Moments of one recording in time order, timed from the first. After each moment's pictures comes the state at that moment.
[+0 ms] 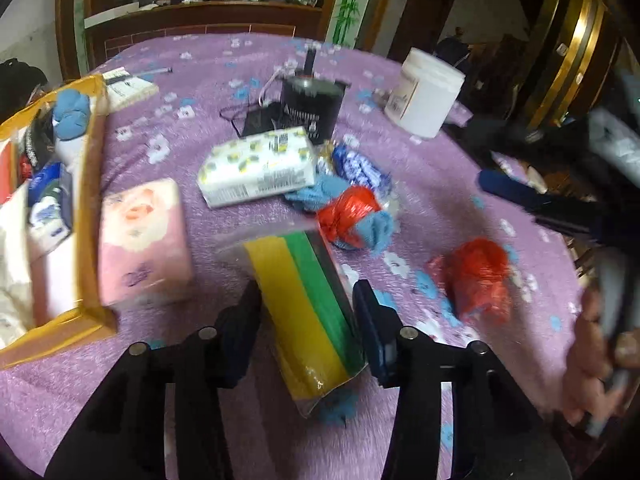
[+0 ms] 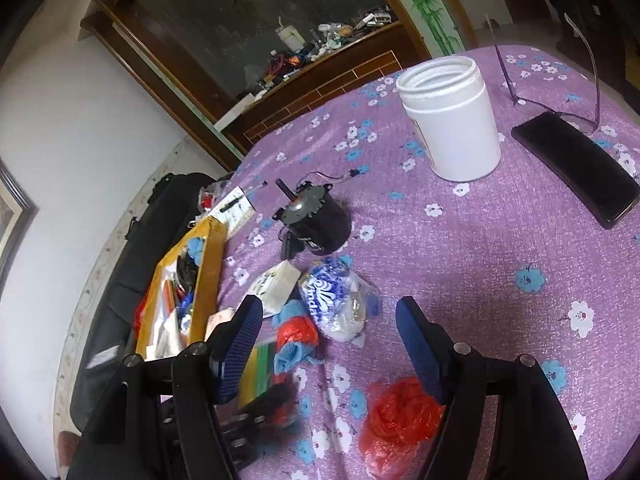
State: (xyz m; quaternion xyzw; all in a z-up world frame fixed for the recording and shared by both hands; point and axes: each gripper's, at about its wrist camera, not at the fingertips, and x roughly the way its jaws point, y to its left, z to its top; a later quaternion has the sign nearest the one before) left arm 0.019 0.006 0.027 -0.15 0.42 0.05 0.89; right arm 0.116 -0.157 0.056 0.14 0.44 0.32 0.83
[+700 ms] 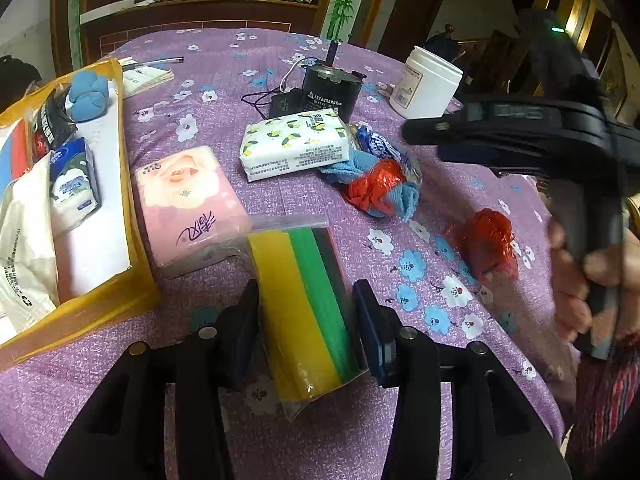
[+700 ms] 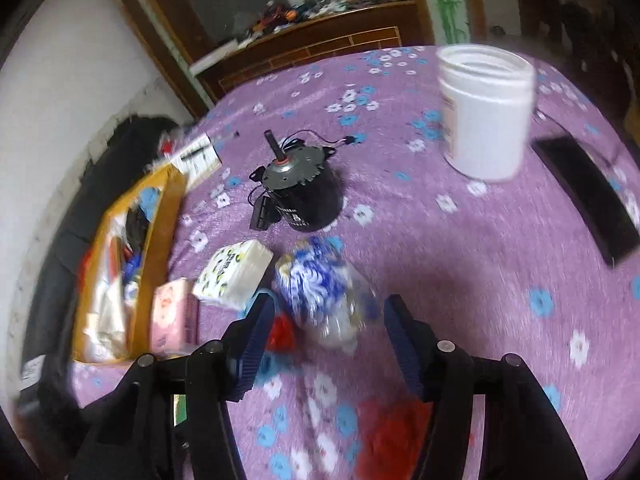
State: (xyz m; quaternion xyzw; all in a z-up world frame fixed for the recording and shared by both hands) left arm -0.003 0.031 0.014 -0.15 0.43 0.03 0.89; right arm 0.137 -0.087 0.038 -0.01 0.49 0.27 0.83
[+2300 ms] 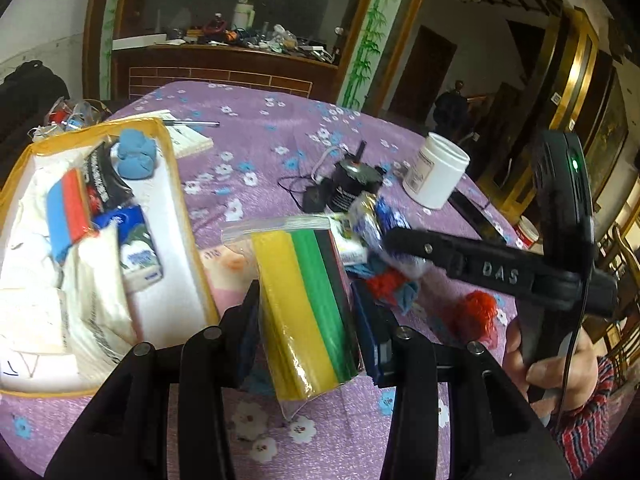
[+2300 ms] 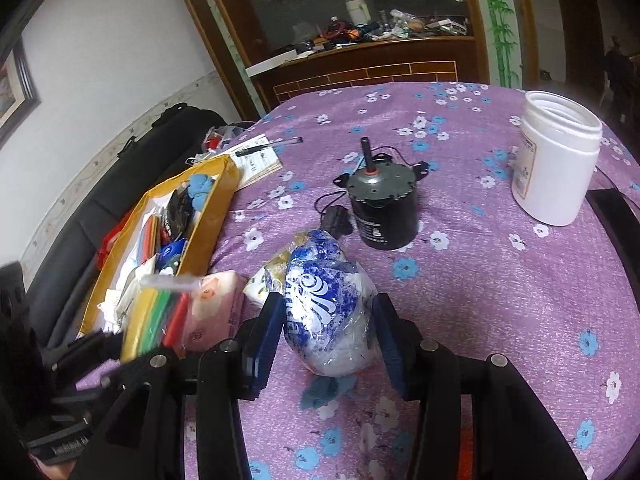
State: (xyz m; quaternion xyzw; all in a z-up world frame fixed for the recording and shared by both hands) left arm -0.018 0.069 0.063 -0.17 0.34 0.07 0.92; right arm 0.102 -0.062 0.048 -0.02 0.42 0.36 0.83
